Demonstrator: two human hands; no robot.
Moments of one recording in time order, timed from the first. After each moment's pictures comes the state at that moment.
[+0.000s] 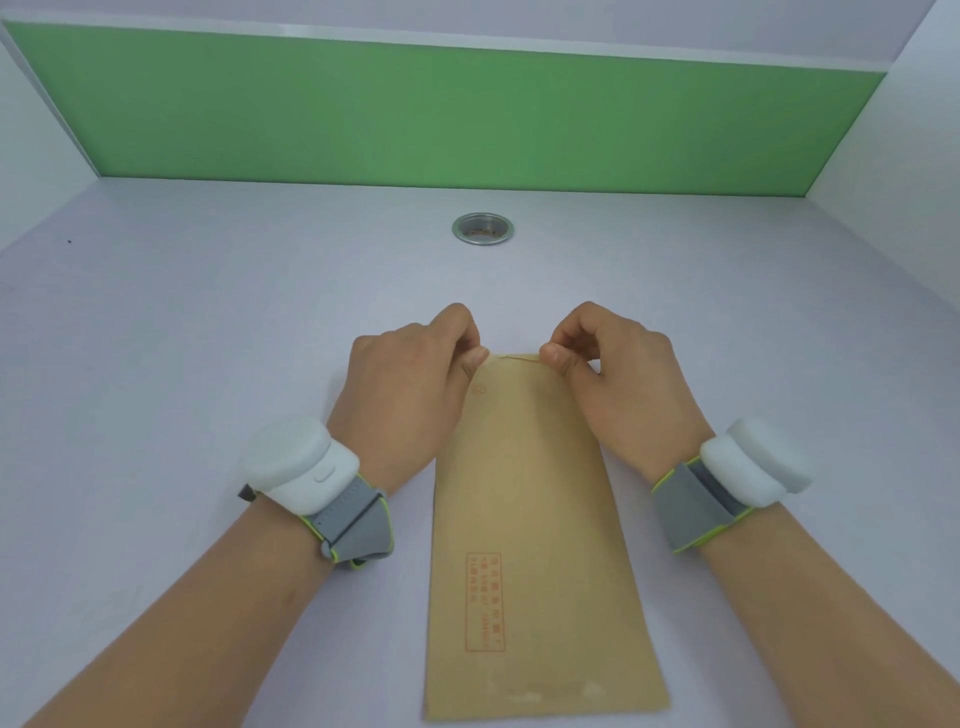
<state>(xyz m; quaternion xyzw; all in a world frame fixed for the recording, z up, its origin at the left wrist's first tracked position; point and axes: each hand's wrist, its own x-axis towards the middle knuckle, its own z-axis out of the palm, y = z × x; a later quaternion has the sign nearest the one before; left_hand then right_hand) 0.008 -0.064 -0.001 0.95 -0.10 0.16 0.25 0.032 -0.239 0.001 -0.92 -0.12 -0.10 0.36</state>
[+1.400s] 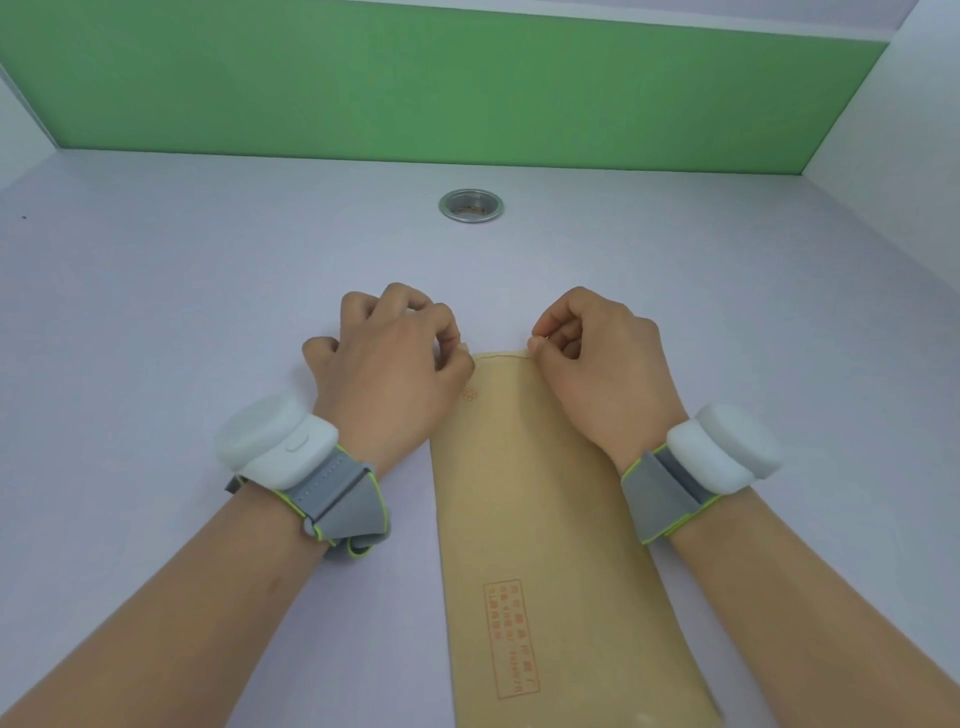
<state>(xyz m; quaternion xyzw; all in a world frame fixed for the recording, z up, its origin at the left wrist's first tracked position) 0.014 -0.071 -0.008 0.97 0.03 0.09 0.20 0.029 -0.220 -0.002 -0.93 0.02 -0.11 0.36</state>
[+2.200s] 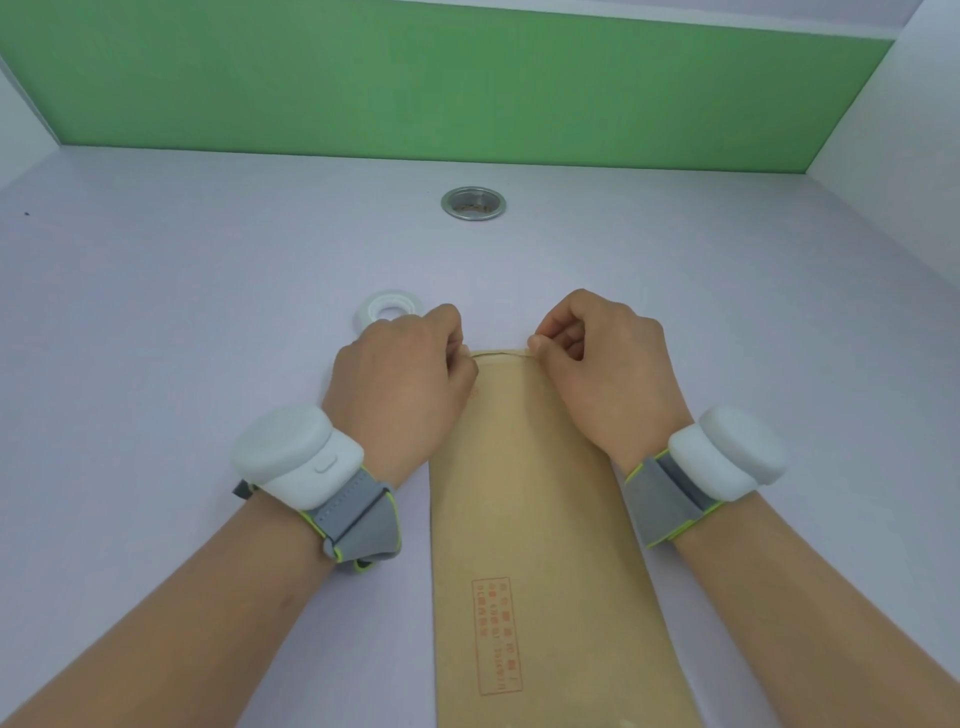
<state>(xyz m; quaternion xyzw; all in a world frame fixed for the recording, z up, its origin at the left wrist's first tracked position) 0.009 -0.076 -0.009 0.97 -0.03 0.13 0.21 0.027 -0.220 0.000 -0.93 0.01 -0.10 0.36</state>
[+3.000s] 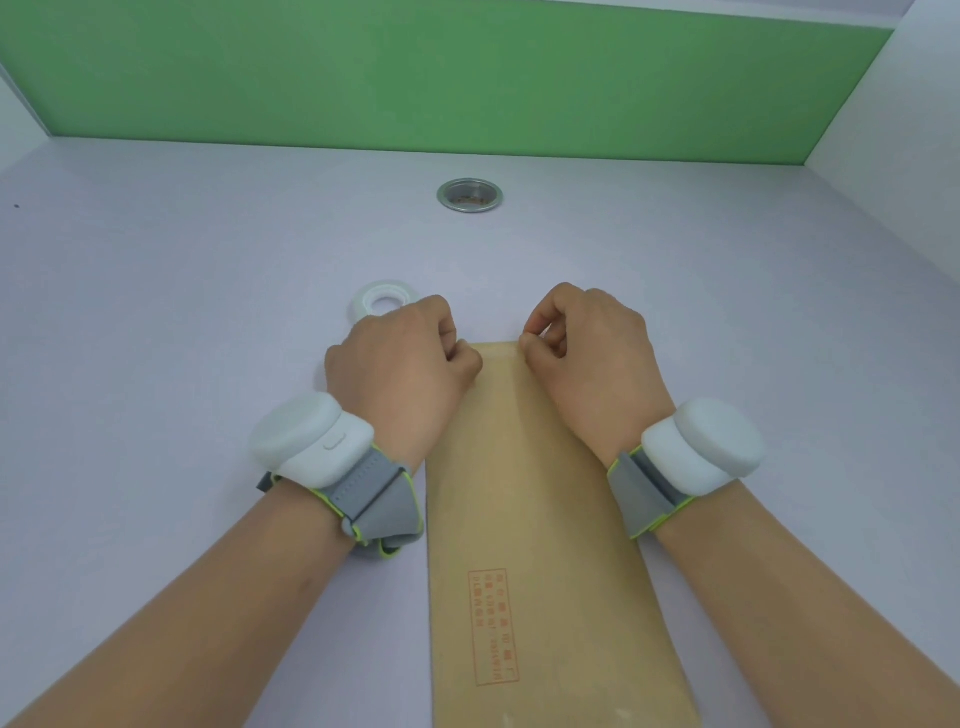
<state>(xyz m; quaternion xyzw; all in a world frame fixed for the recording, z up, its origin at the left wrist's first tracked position) 0.013 -0.084 -0.010 0.95 0.06 0.12 0.27 0.031 -0.223 -0.006 -0.95 -0.07 -0.09 0.30</state>
